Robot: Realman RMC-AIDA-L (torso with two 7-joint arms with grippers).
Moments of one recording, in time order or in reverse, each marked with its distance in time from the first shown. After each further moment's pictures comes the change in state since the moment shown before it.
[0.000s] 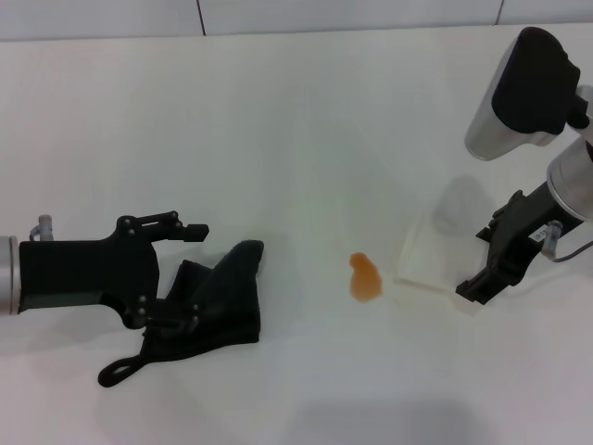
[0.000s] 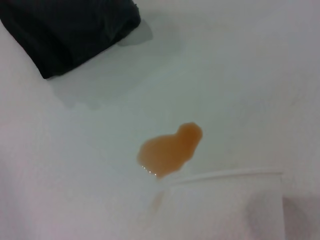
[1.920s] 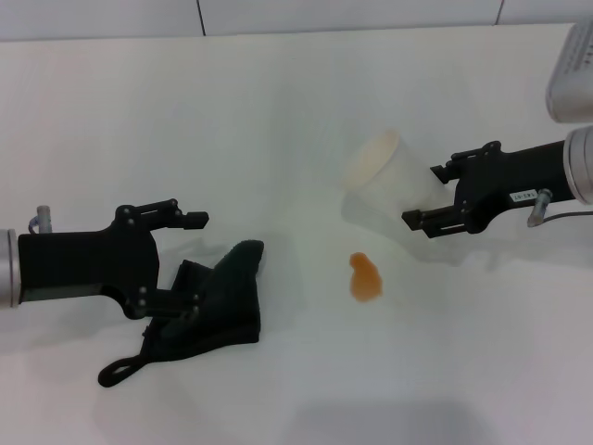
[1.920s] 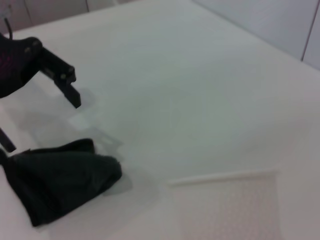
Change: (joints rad) left arm -0.002 0.001 -0.007 -0.012 -0.030 -0.012 0.065; right arm -0.192 -0.002 0.147 0.101 0.442 0.355 -0.417
